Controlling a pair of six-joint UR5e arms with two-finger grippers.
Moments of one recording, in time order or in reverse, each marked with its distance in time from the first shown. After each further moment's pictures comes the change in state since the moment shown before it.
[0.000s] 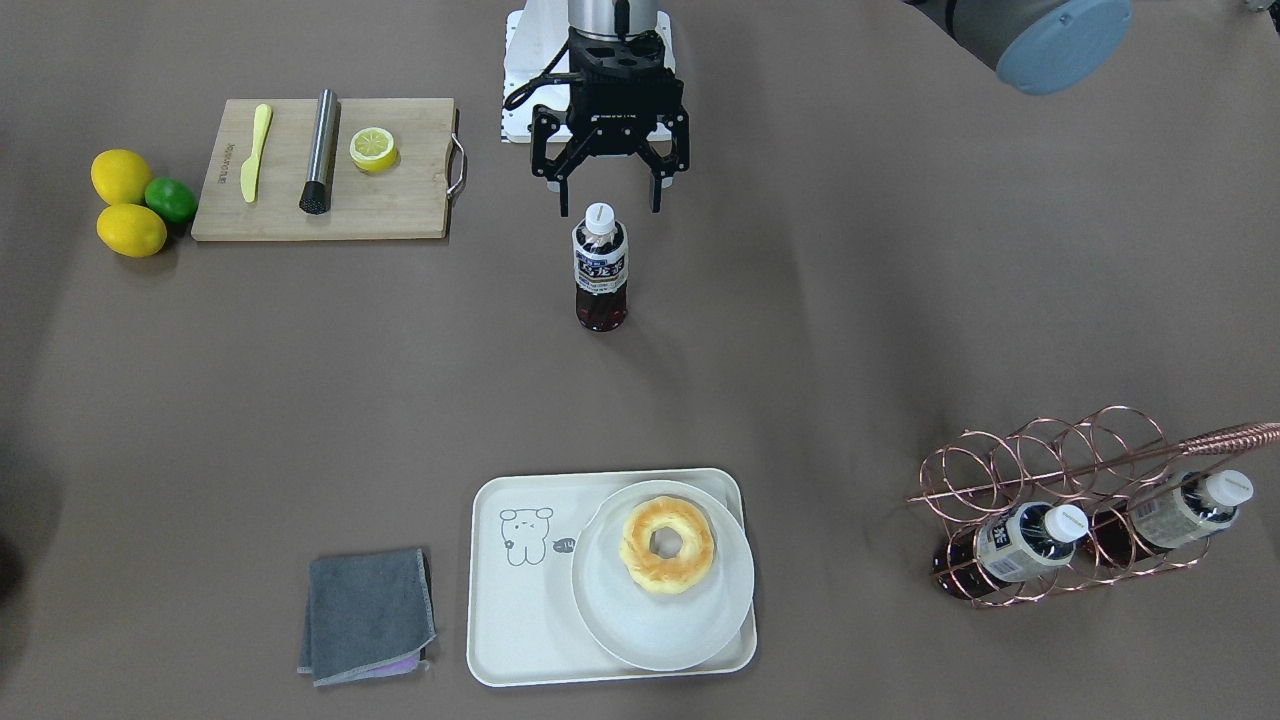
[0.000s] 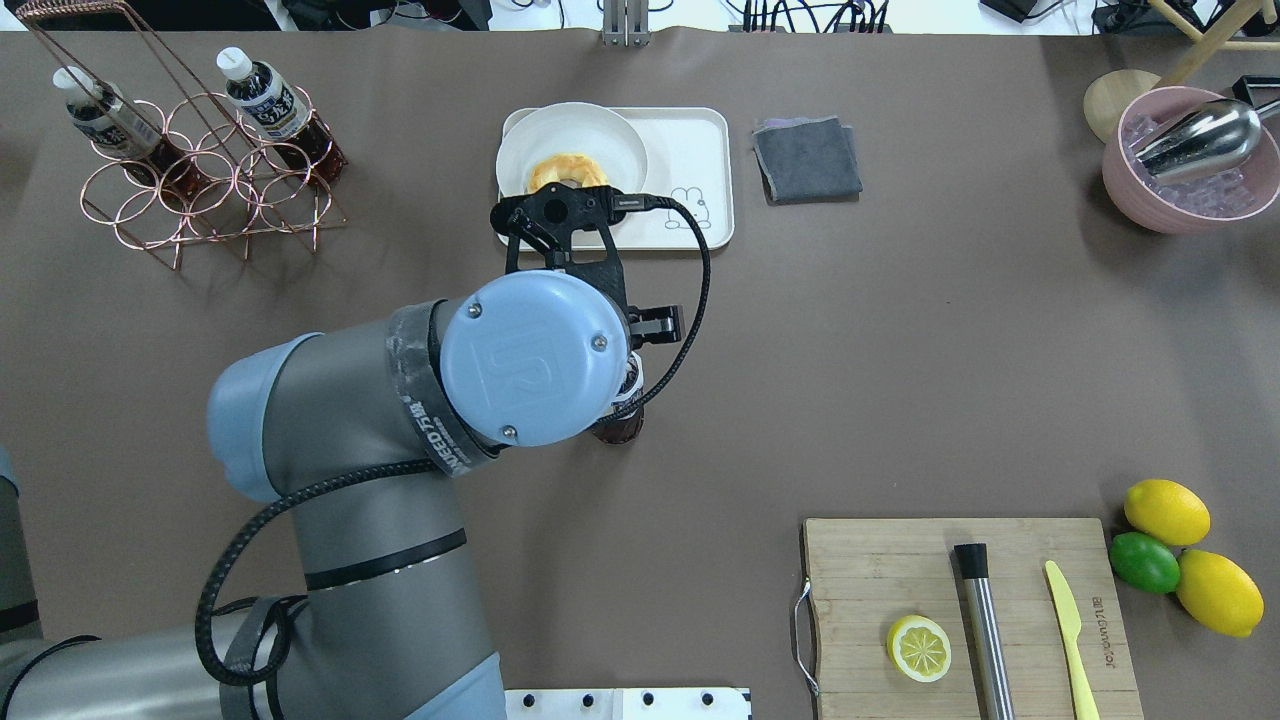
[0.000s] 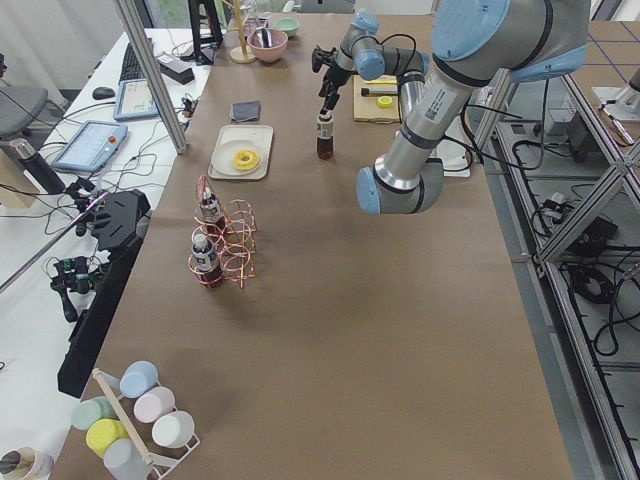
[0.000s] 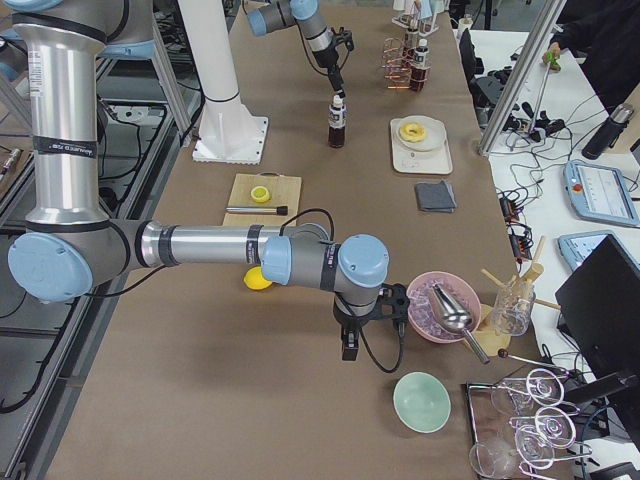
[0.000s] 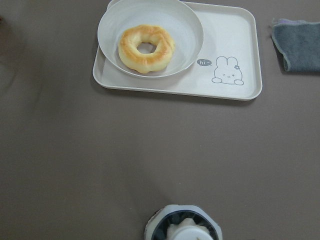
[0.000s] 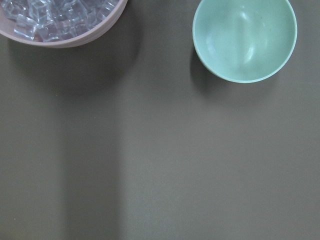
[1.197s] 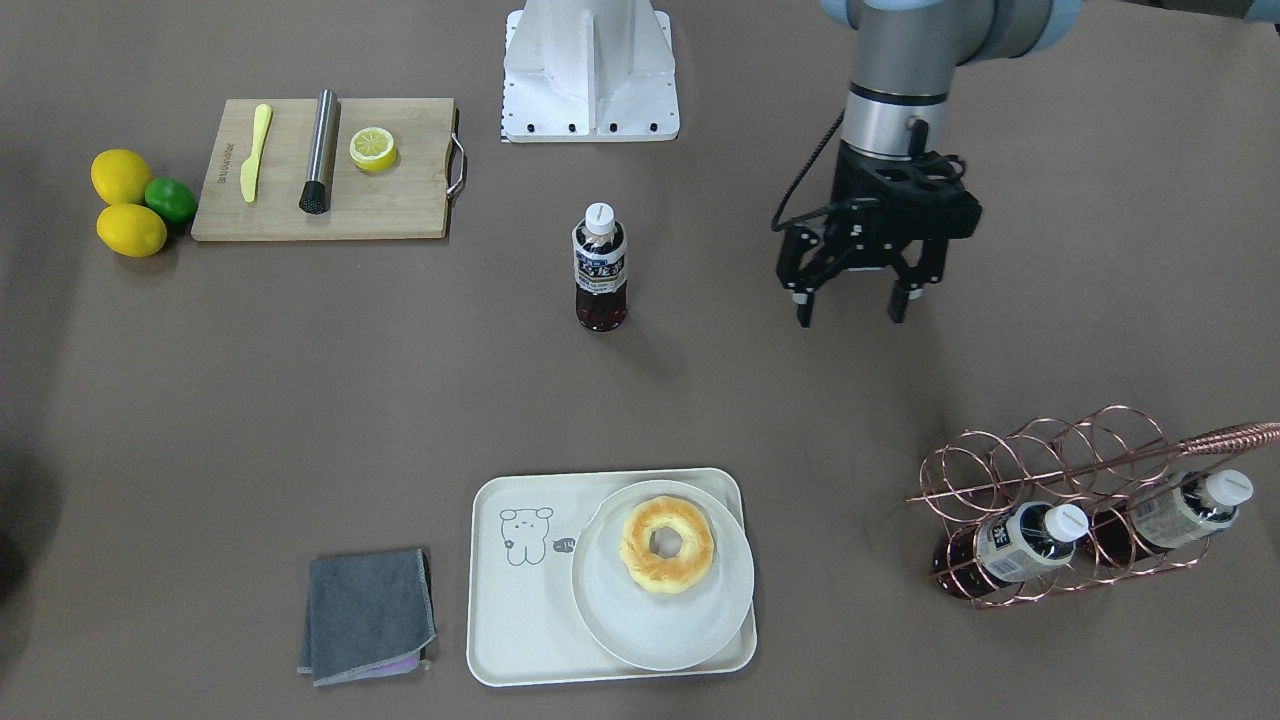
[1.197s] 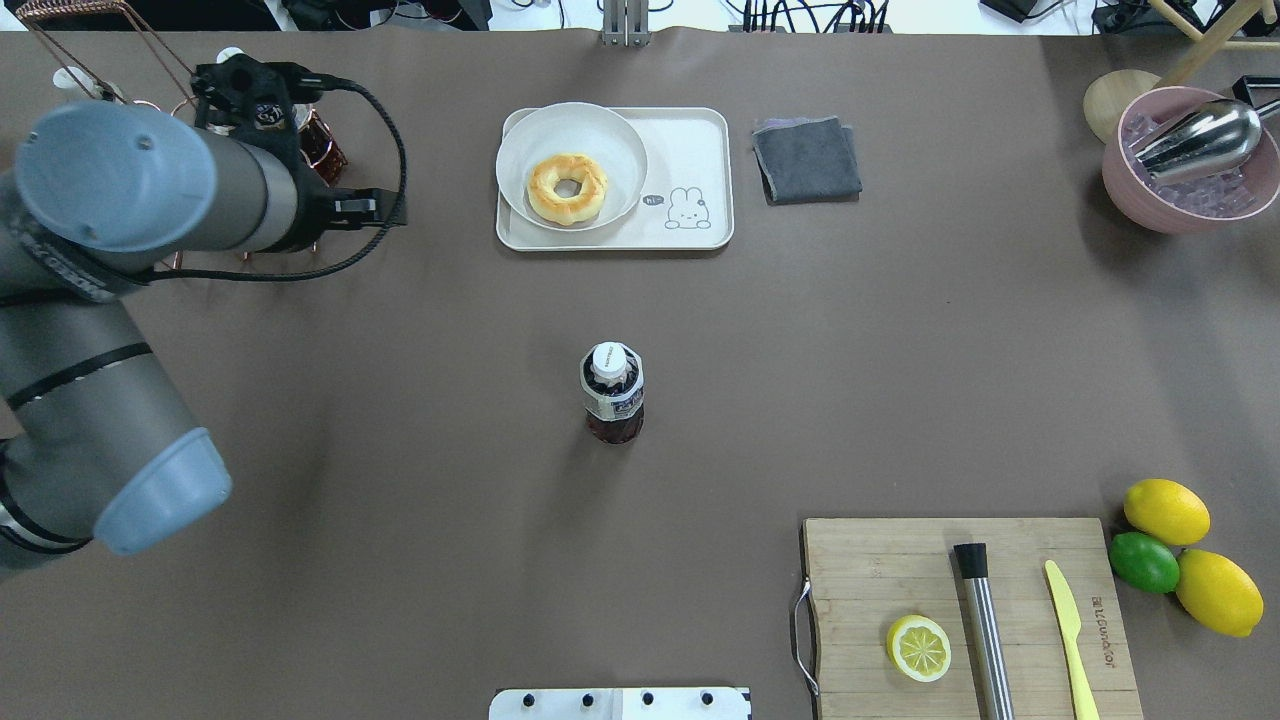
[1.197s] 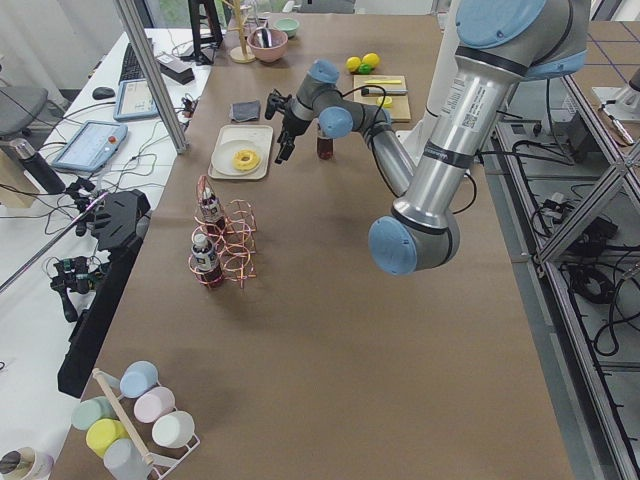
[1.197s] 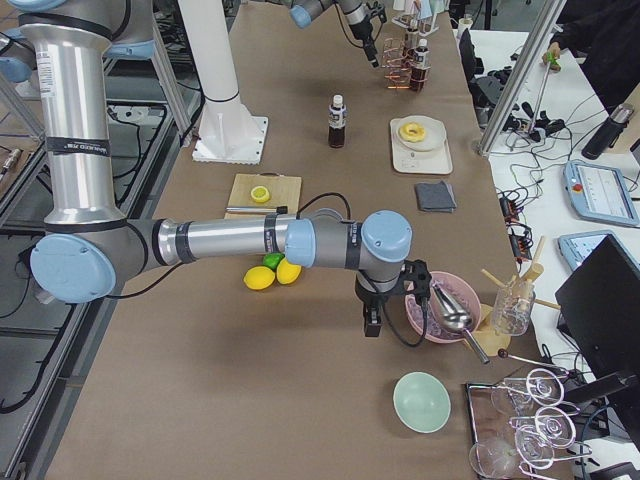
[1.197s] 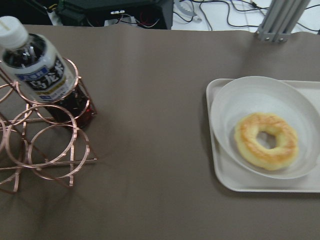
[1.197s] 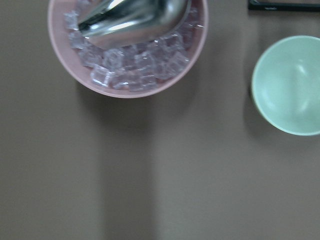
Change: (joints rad) left arm -0.325 0.406 -0.056 -0.343 -0.196 0.295; right arm -0.038 0.083 0.001 0.000 0.054 0.051
